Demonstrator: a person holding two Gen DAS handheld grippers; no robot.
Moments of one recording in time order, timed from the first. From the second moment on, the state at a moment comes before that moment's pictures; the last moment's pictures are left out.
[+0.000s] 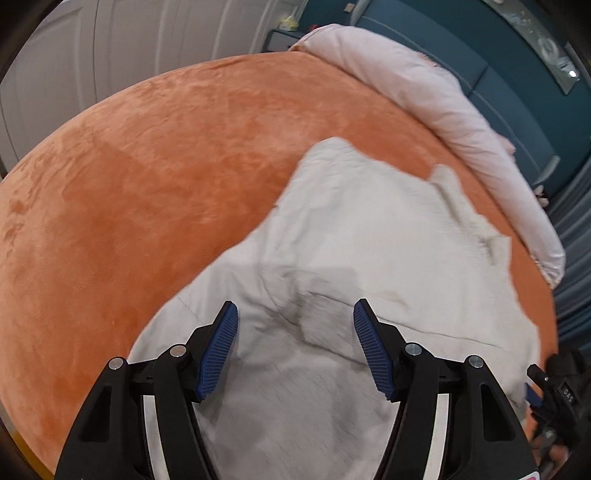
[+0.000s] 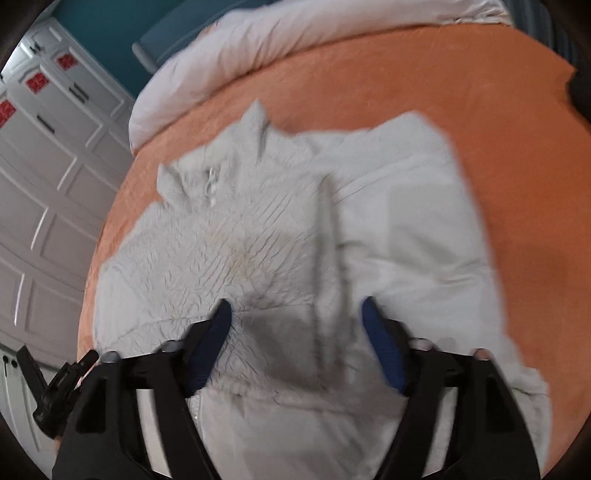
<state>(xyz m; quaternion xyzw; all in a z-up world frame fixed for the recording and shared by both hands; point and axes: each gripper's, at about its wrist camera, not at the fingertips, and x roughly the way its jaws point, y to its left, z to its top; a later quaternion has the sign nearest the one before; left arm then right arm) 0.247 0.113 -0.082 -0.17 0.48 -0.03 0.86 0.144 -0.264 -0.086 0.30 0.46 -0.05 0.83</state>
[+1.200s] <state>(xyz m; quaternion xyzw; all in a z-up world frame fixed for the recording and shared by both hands) 0.137 0.175 -0.085 -0.15 0.60 -0.12 0.77 -0.108 -0.280 -0.102 0.28 0.56 -0.05 0.78</state>
